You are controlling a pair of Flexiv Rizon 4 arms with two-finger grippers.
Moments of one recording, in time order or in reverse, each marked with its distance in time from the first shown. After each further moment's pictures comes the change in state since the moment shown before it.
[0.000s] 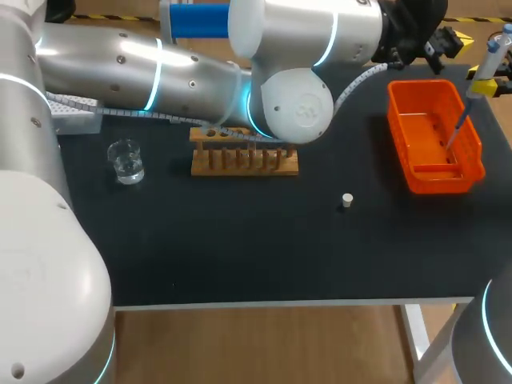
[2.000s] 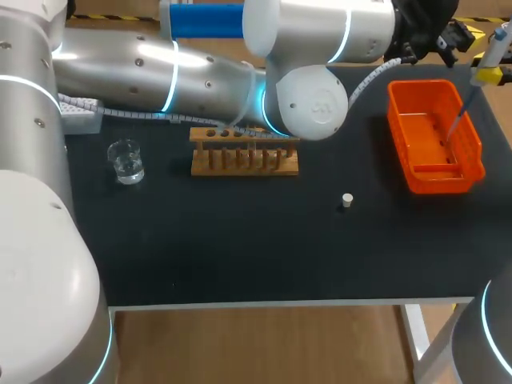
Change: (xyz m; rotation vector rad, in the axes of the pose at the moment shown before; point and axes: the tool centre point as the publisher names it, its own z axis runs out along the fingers) left arm -0.005 -0.008 0.019 0.021 -0.004 -0.024; right arm -0.005 0.024 -0.002 -0.013 0.005 -0.050
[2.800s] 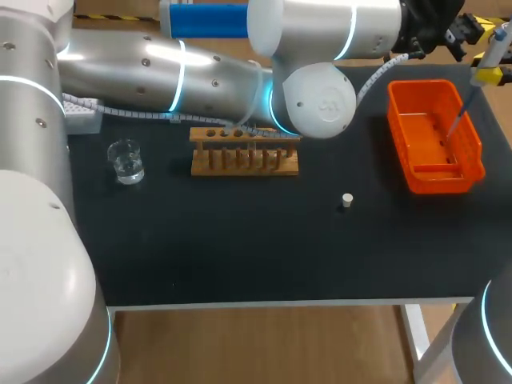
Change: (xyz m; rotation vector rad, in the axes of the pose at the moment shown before) left arm 0.002 -0.019 0.006 0.039 -0.004 0.014; right arm 0.000 0.000 0.000 0.000 0.000 0.000
